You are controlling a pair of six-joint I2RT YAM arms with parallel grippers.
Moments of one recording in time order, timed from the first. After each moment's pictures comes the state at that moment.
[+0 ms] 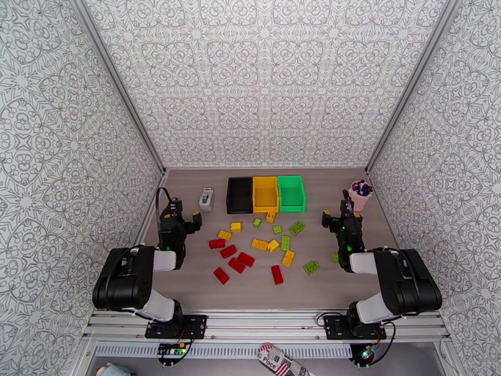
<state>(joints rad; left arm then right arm) 0.07 1.55 0.37 0.89 -0.06 -0.02 0.06 1.52 0.36 0.90 0.22 0.04</state>
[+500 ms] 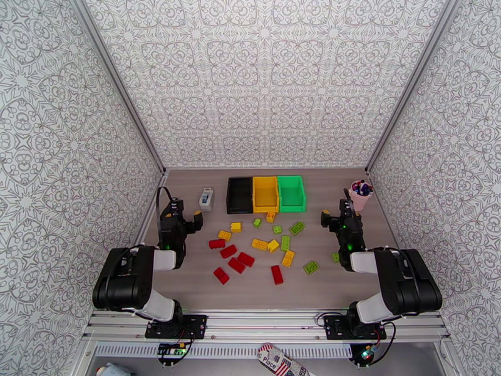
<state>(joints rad) 0.07 1.55 0.38 0.87 -0.03 -0.02 0.05 1.52 0.37 0.88 0.15 0.03</state>
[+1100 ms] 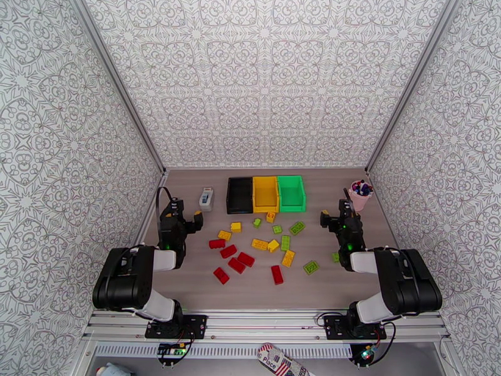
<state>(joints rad) 0.07 1.55 0.38 0.87 -0.02 -0.02 0.05 1.52 0.37 0.88 0.13 0.03</state>
